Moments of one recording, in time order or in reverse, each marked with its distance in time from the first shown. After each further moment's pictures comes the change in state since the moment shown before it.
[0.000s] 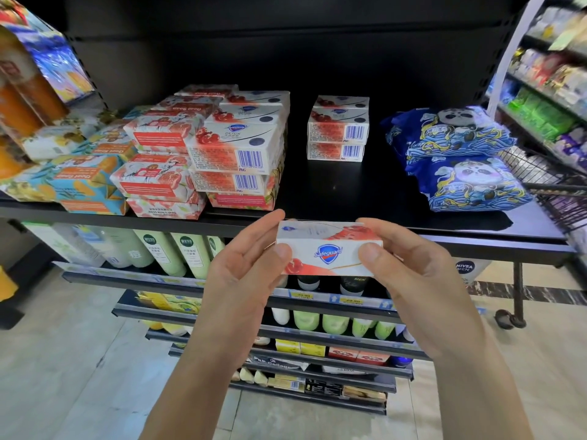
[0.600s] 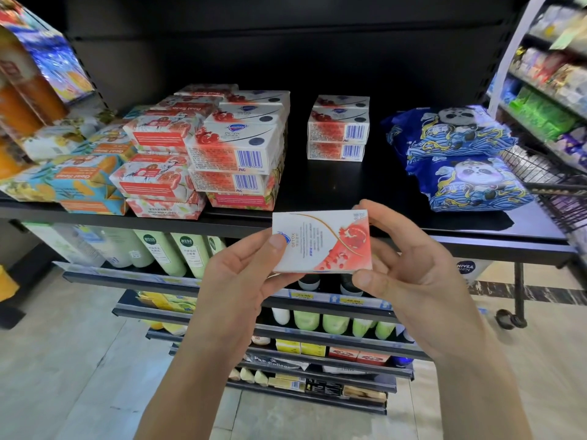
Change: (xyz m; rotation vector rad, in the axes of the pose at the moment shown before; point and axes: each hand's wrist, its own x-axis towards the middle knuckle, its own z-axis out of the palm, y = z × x) left_hand 0.003 0.004 0.003 -0.042 0.013 -0.079; right_hand 0.001 0.004 -0.003 0.114 -0.185 -0.139
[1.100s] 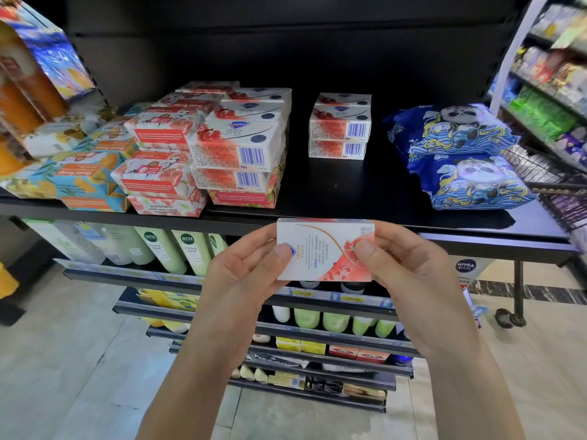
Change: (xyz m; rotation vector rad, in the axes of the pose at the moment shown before) left_hand -0.004 -0.005 -0.005 0.025 -0.020 0.029; right_hand 0.002 -0.003 0.015 -0.092 0.247 0.086
